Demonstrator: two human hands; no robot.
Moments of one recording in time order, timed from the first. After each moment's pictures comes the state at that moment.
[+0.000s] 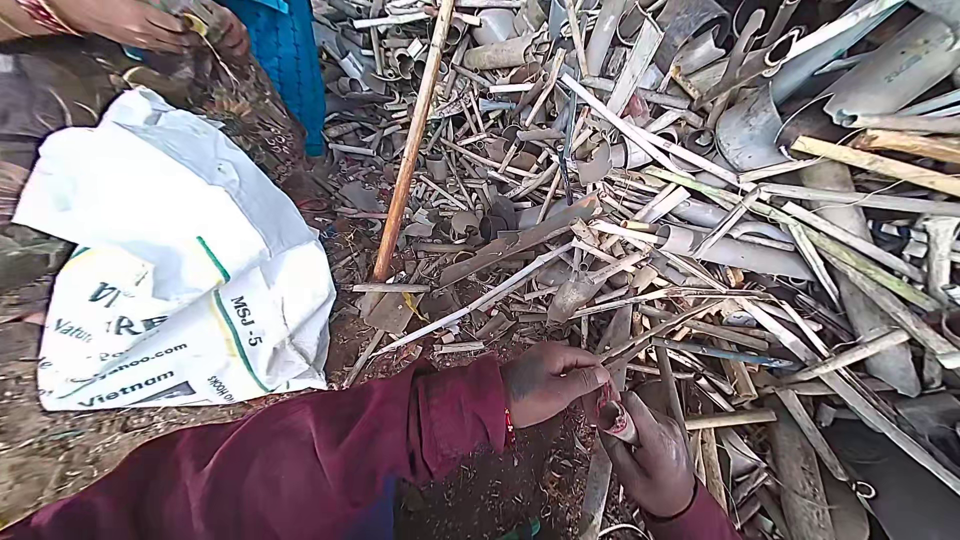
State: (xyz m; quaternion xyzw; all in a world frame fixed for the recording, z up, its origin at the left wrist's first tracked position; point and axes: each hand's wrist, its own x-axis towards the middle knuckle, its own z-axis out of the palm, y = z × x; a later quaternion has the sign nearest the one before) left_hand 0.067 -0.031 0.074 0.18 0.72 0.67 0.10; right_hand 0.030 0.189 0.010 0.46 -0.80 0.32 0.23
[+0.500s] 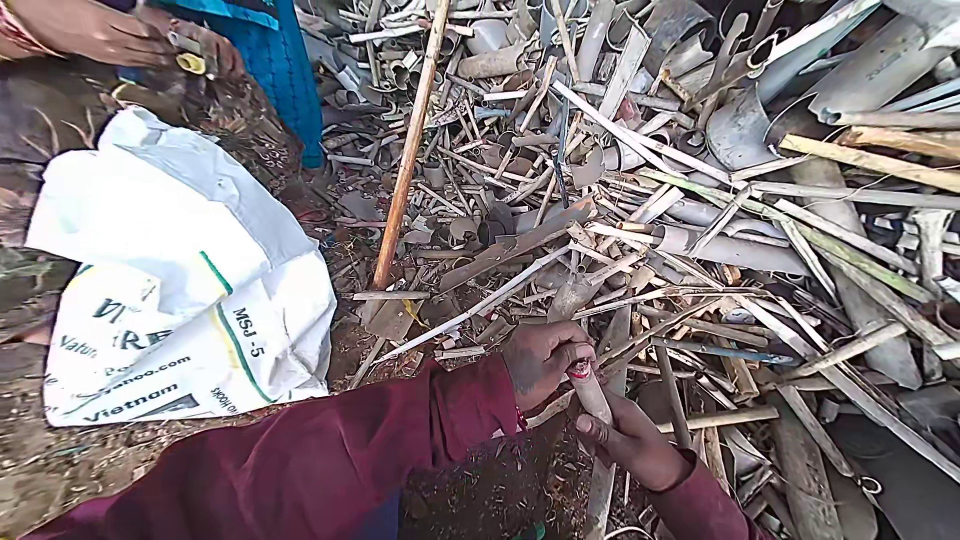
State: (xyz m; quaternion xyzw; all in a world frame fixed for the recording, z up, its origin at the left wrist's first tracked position) left_hand 0.050 -0.026 0.051 0.14 0.76 0.63 -0.13; right_hand 0.022 0.186 0.015 0.33 -0.76 0.50 -0.23
